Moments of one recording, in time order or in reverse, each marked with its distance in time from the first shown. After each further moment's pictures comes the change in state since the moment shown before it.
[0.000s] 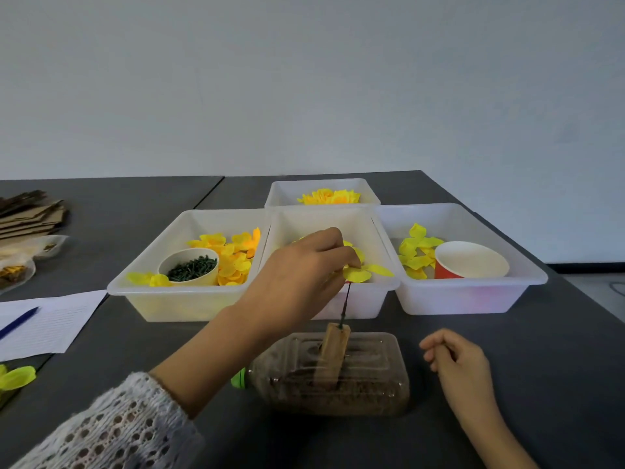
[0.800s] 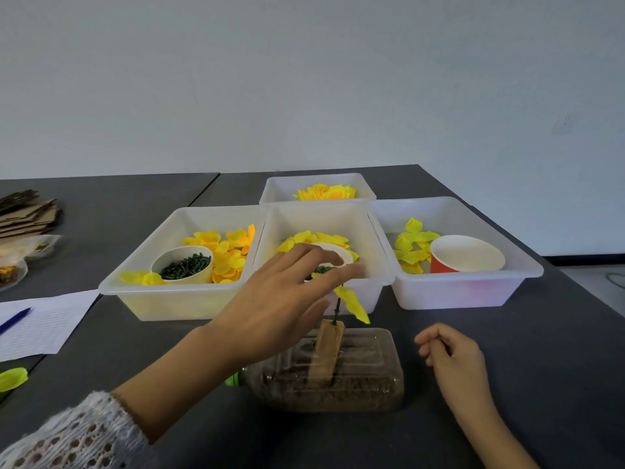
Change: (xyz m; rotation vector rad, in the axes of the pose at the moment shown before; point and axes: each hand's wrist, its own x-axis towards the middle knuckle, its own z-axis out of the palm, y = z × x) left_hand -0.030 -0.016 0.012 0.203 -0.121 0.136; right_hand 0.000 0.003 0.000 0.021 -0.010 0.002
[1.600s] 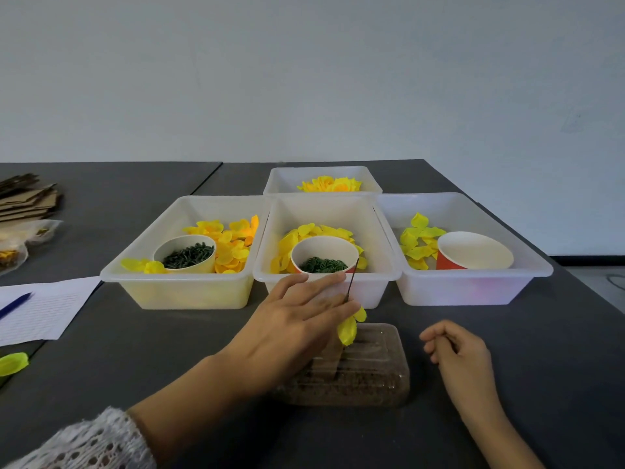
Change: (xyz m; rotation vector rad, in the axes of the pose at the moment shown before) left_hand -0.031 0.013 0.027 -0.094 -0.067 -0.005; right_hand 0.000 0.000 -0.001 -0.015 0.004 -0.017
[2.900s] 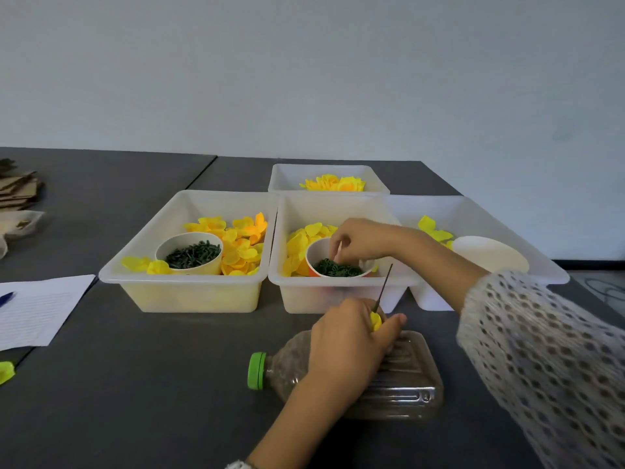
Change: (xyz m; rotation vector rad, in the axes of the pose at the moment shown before) left_hand 0.039 0.029 0.047 -0.591 0.068 -0.812; right_hand 0.131 -0.175 0.105 -0.755 -0.797 -0.435
